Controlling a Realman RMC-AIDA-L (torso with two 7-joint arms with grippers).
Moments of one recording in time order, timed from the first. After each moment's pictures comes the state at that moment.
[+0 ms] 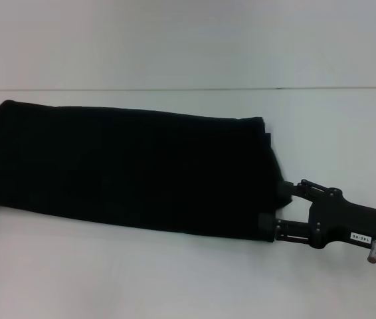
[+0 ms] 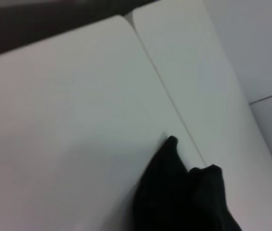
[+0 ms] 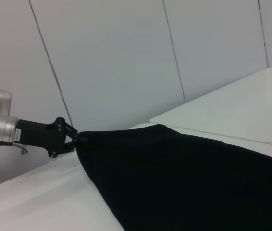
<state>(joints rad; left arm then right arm) -0.38 -1.89 0.40 0.49 1.95 1.03 -2.42 0.50 2.08 -0.65 -0.41 -1.90 -1.45 1.14</state>
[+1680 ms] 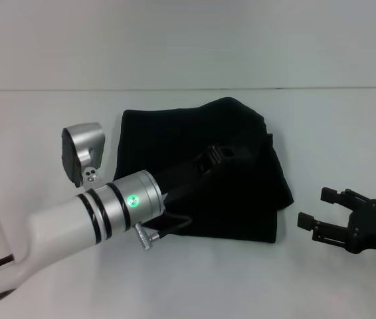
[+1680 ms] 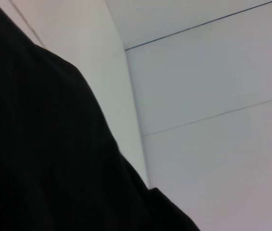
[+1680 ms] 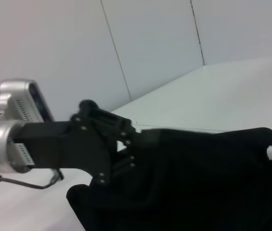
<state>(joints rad) -0.82 -2.17 0.45 0.00 1.76 1.12 -1.88 0.41 2.06 -0.56 -0.41 -1.90 -1.42 1.14</state>
